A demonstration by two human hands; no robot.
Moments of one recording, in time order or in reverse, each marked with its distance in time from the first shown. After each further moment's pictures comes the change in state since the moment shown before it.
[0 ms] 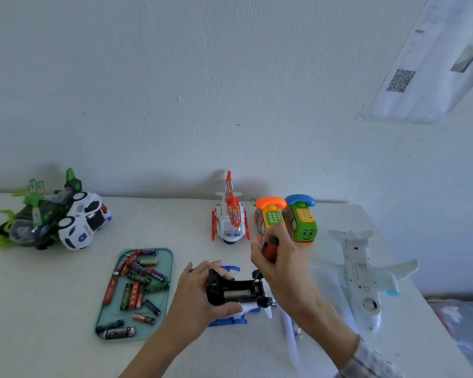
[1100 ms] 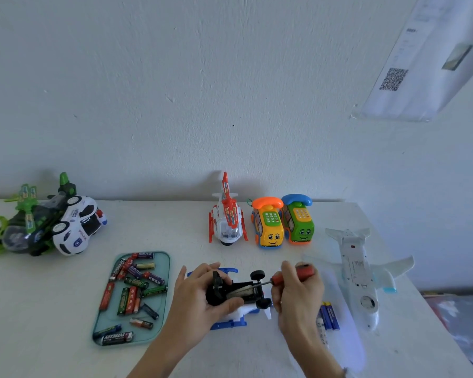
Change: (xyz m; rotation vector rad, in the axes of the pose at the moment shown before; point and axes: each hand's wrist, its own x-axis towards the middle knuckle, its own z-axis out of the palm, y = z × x) left_hand 0.000 -0.010 0.008 0.024 0.063 0.073; right_hand -0.029 0.034 0.022 0.785 0.489 0.758
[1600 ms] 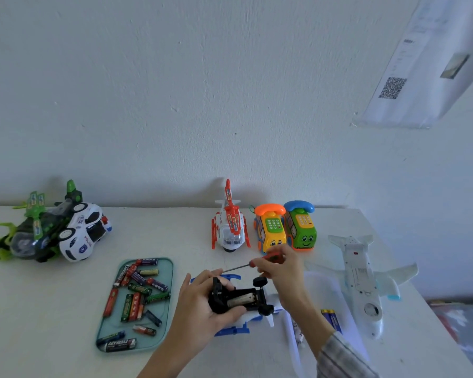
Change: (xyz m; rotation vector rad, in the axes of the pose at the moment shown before) left_hand 0.001 0.006 0.000 -0.029 0.013 -0.067; right_hand 0.055 0.008 0.018 -0.412 -0.340 -0.027
